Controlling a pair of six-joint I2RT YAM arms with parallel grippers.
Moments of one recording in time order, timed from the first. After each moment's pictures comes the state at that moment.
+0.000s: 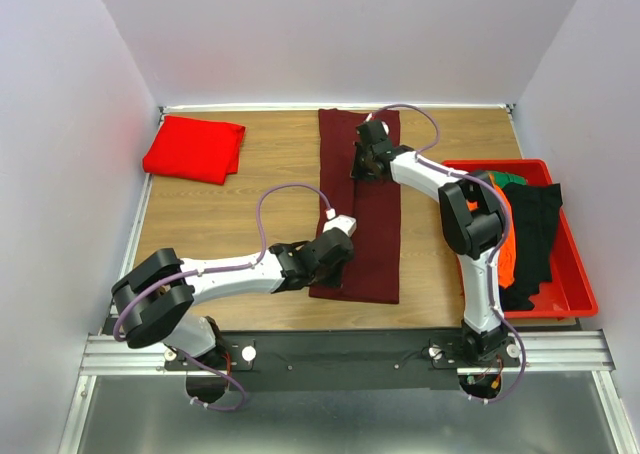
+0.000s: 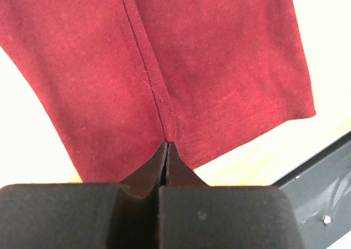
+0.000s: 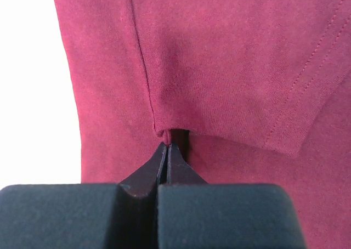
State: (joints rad) left arm -1.08 1.45 0.79 -0.22 -0.17 -0.63; right arm 0.48 2.16 1.61 -0.28 0.08 0.54
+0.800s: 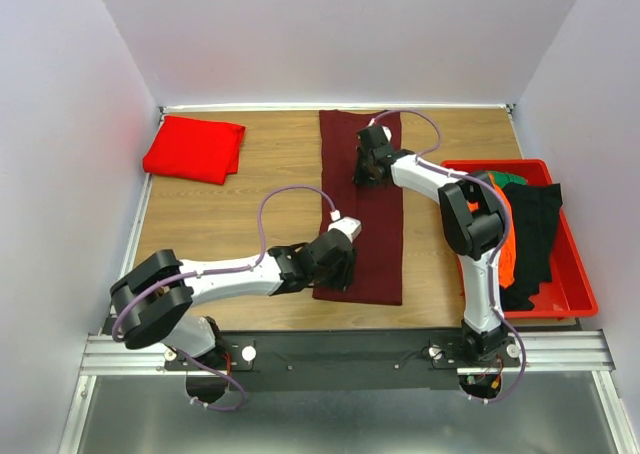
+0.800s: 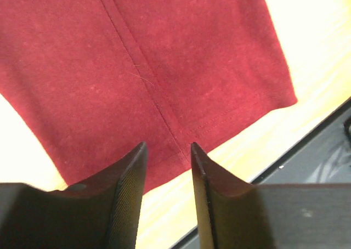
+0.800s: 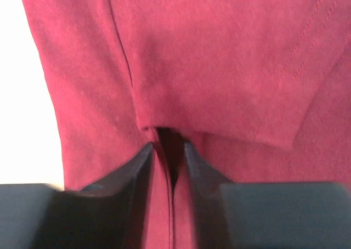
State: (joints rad) left arm -1.08 1.45 0.76 -0.13 -0.09 -0.60; right arm 0.48 2.15 1.57 -0.27 0.12 0.55
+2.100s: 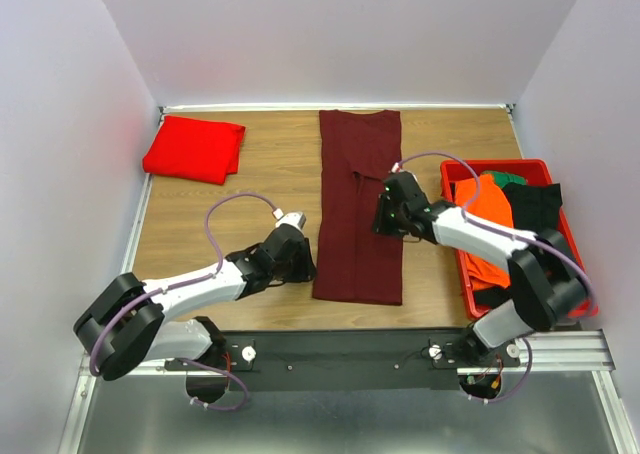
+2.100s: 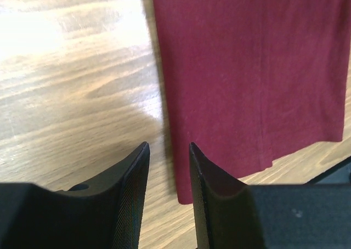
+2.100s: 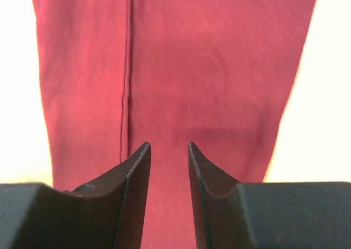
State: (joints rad) left arm -0.83 1.22 0.50 -0.09 -0.05 -0.74; right arm 0.57 1.57 0.91 -0.26 0.08 0.59
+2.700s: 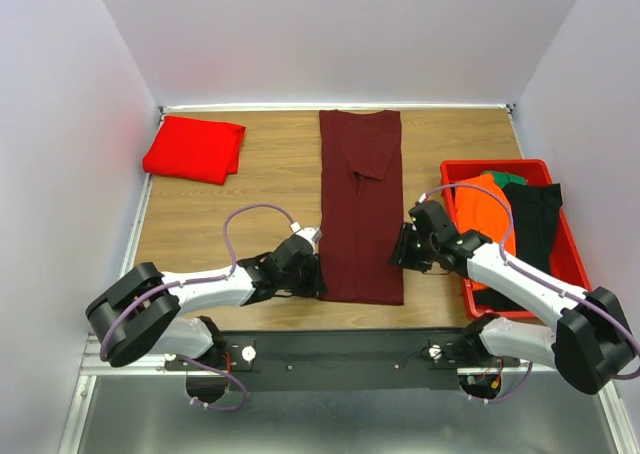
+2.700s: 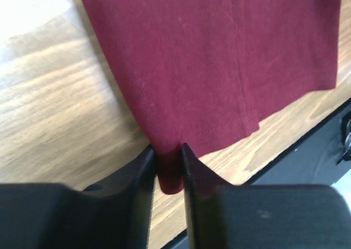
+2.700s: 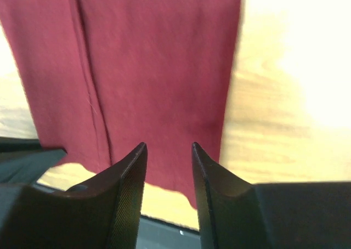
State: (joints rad) left arm -0.92 1.30 0.46 0.02 0.09 -0.76; right arm 0.57 1.16 0.64 -0.45 -0.01 0.72
